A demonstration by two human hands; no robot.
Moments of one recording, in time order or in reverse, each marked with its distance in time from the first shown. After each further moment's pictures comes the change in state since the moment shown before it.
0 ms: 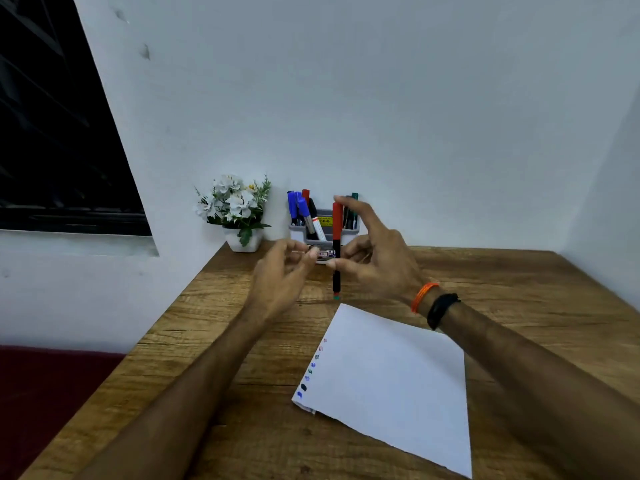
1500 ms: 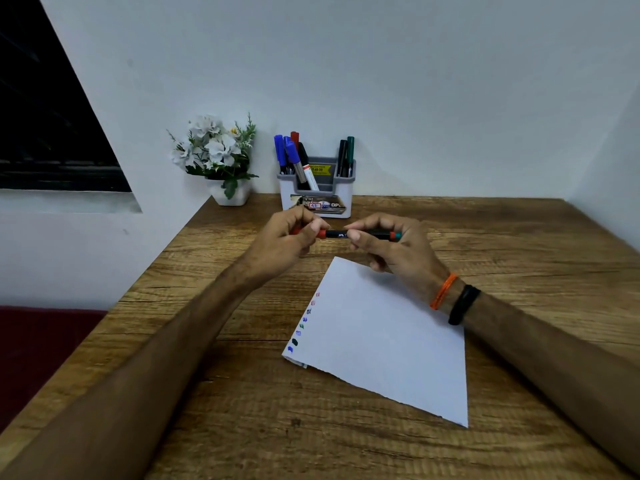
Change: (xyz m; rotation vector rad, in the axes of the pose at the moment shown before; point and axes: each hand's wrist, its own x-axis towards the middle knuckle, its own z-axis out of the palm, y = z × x) left_hand -0.008 -0.002 0.006 -0.103 -0.352 0.002; right_hand -0.055 0.026 0.011 0.635 0.054 0.371
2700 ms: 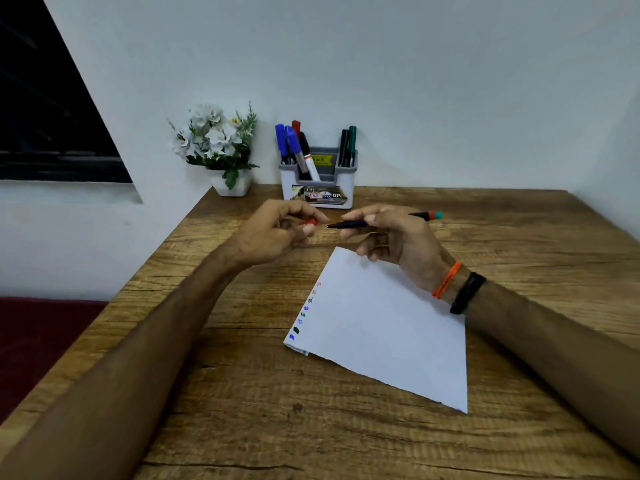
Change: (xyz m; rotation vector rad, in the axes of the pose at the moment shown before) left_hand -0.001 0.002 -0.020 0.179 -0.131 0.024; right_hand -0.002 -0.016 0.001 0.203 -0.106 0.220
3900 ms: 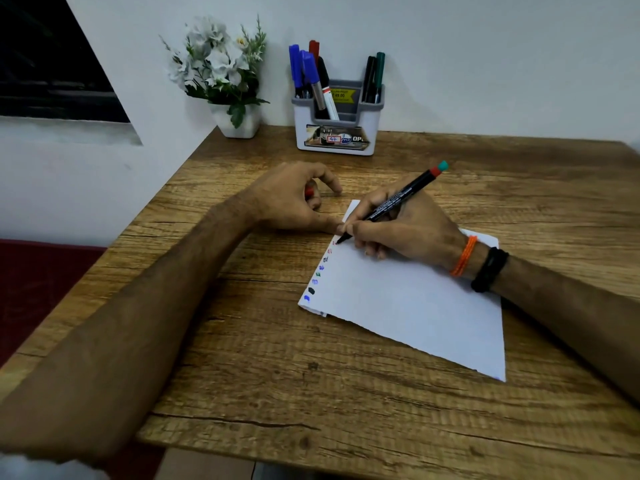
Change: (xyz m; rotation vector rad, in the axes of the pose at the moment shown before) left_hand 0.004 -0.015 0.006 0.383 -0.177 -0.114; right_hand -0.014 0.019 0.029 -0.495 -0.080 0.011
